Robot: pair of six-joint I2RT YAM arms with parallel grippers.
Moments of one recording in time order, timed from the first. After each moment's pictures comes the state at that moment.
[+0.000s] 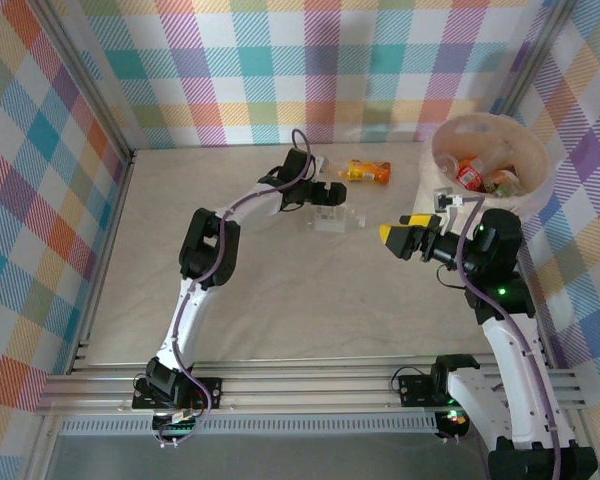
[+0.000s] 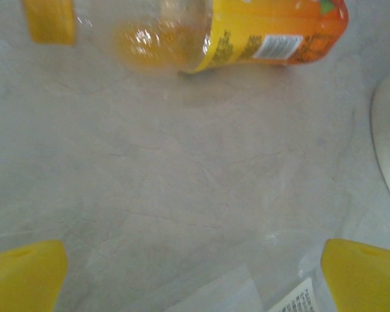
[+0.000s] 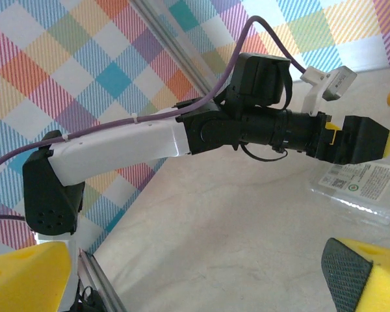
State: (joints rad) left arm -0.51 2.43 2.00 -0.31 0.35 -0.33; right arm 0.06 0.77 0.83 -0.30 -0.86 0.44
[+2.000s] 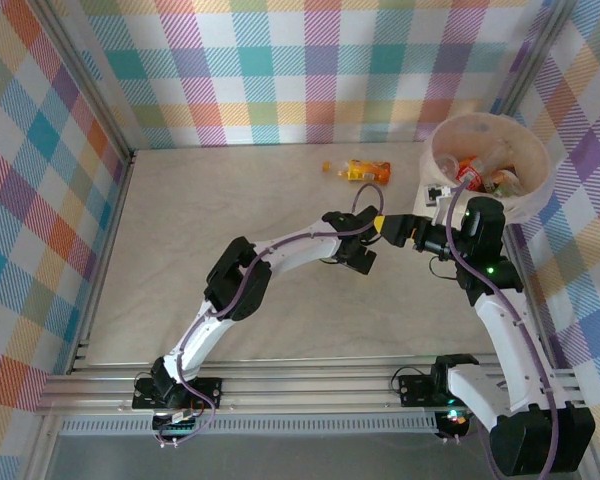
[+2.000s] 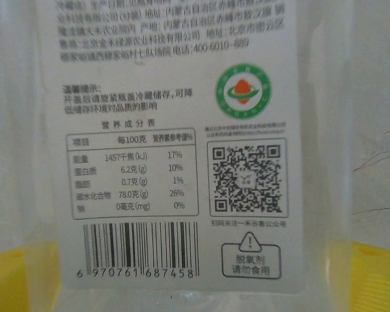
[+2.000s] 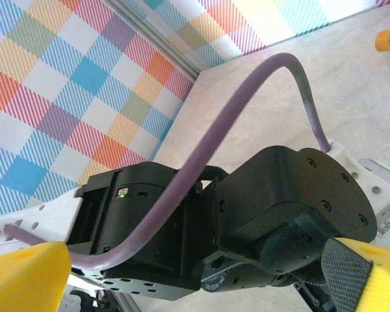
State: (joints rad) left arm -0.92 2.35 2.01 -0.90 -0.24 -0.42; right arm 0.07 0.91 0.83 -0.29 -0.85 0.50
